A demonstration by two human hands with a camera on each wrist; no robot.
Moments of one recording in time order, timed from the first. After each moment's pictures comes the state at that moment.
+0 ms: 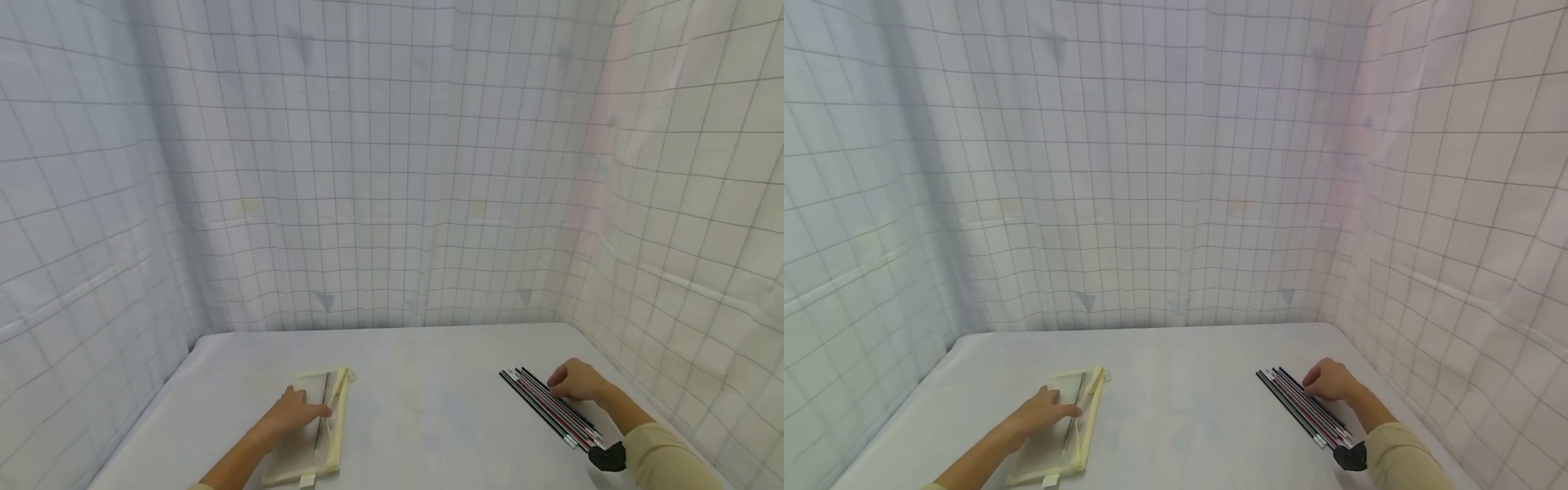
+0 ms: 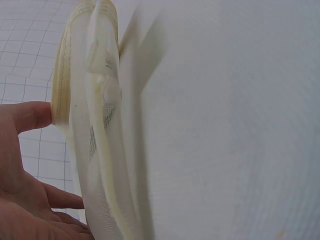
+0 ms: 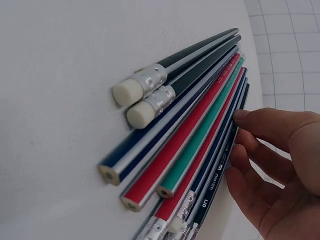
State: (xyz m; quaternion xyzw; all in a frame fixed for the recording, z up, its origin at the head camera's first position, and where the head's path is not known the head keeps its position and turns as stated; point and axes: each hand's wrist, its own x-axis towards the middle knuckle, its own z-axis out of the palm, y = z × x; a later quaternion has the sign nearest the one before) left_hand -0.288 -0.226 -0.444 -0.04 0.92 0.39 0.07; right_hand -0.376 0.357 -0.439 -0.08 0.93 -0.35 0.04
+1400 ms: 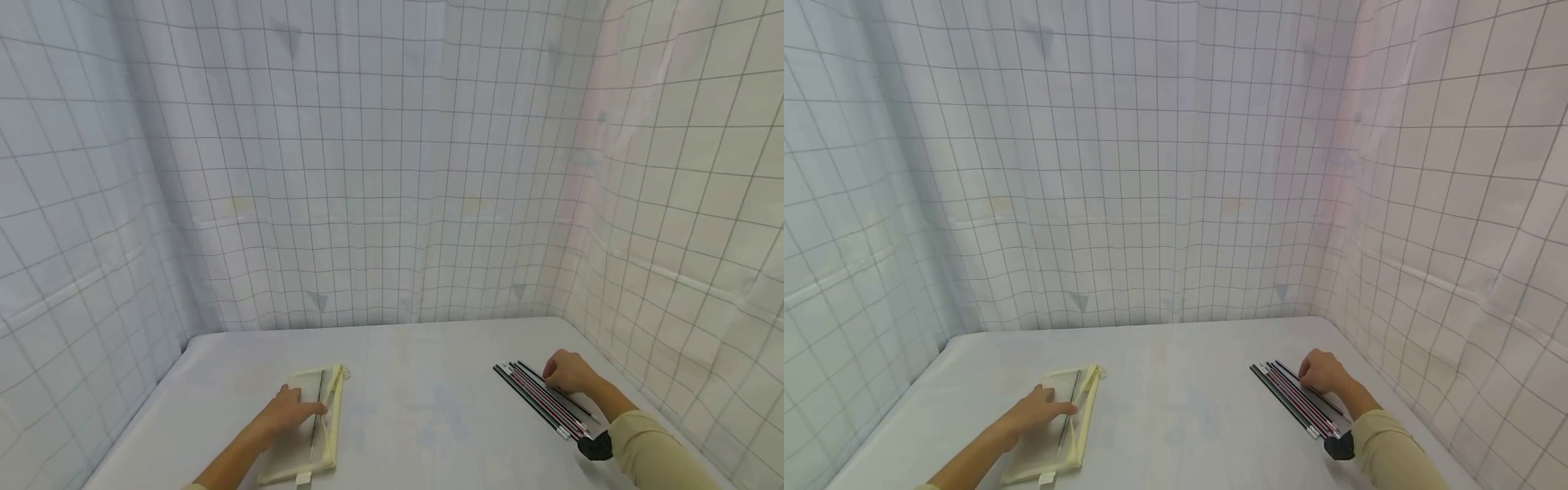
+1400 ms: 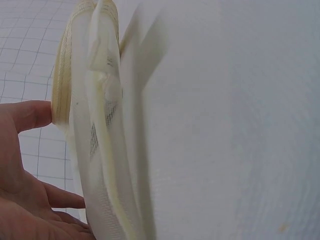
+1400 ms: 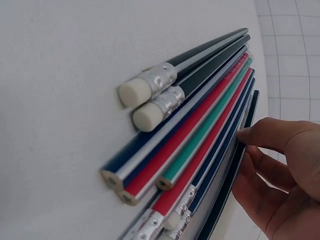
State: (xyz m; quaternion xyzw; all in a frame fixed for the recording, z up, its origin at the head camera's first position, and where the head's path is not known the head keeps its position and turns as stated) left_hand -0.292 -0.229 -0.439 -0.03 0.92 0.39 0.08; right_hand -0.386 0.354 -0.444 -0.09 0.96 -0.25 0.01
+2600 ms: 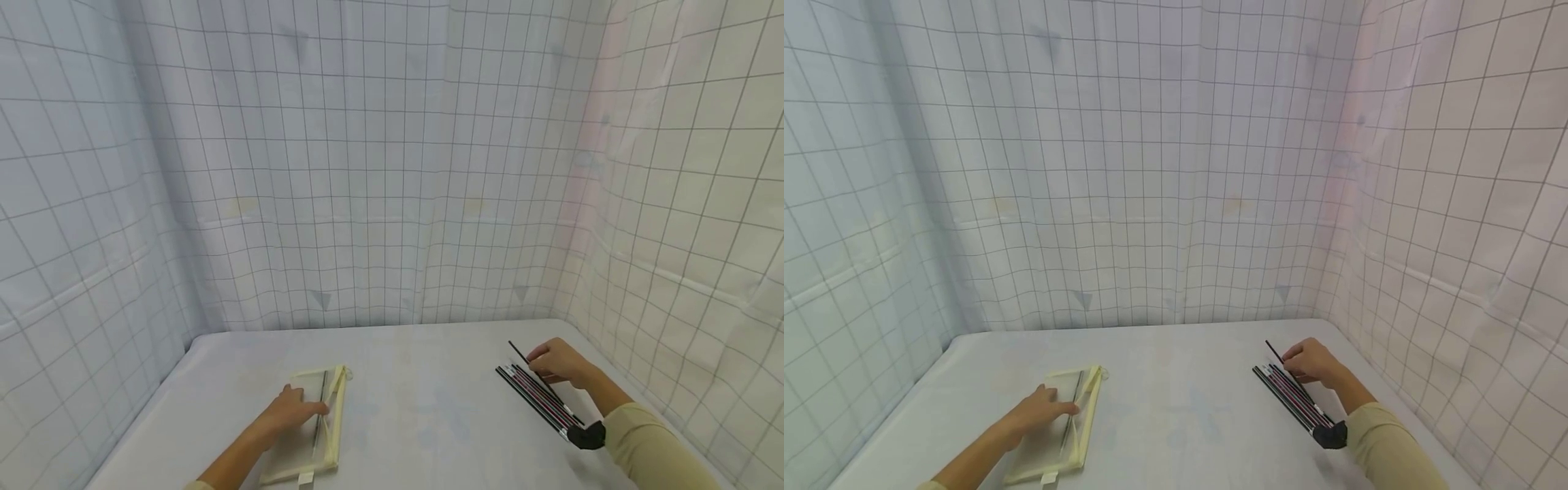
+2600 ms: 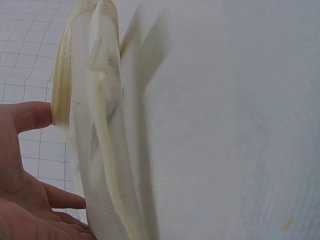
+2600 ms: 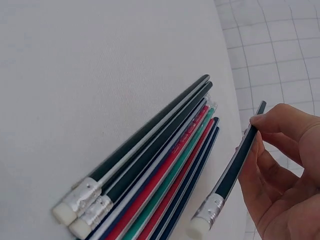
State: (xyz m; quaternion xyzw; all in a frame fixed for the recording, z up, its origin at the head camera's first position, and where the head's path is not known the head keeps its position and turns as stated) left_hand -0.293 -0.229 -0.439 -0.03 0.91 0.40 0.09; right_hand -0.387 0.325 -0.416 -0.05 0.89 -0.45 0.06
